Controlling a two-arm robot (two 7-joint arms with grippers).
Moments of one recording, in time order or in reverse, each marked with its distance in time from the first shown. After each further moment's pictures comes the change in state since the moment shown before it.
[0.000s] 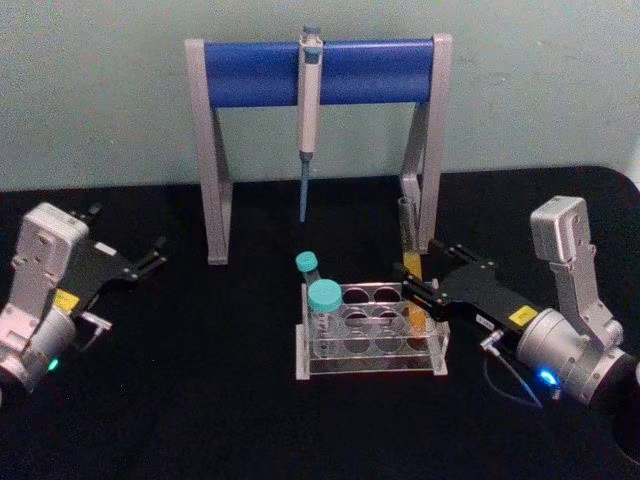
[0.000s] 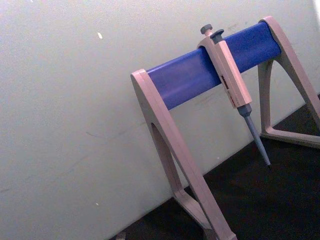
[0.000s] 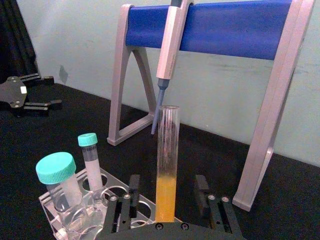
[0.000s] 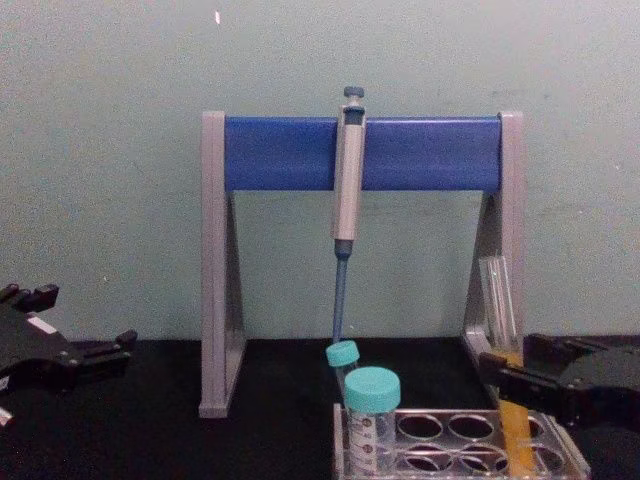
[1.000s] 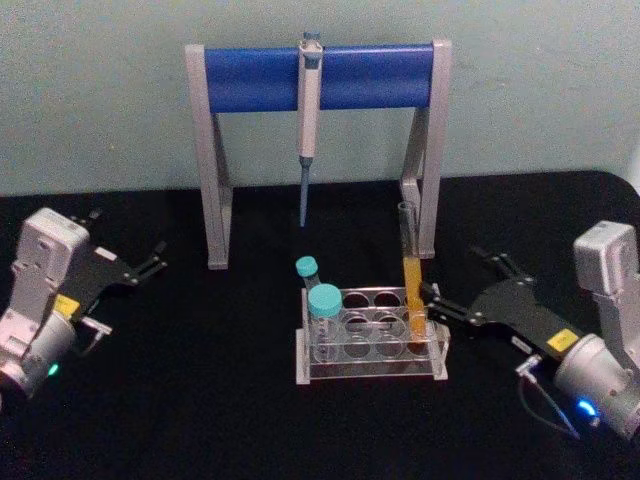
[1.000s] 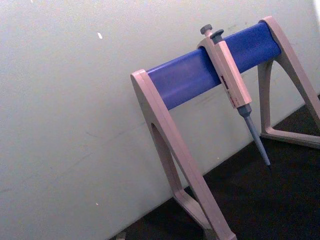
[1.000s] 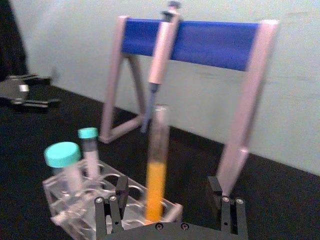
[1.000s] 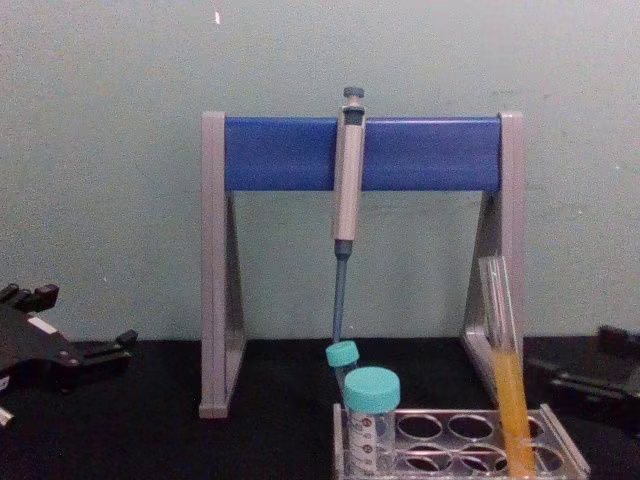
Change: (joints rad) left arm 0.000 0.000 0.000 0.000 0.000 0.000 0.000; right arm -0.127 0.055 0.059 -0.130 -0.018 -0.038 -0.034
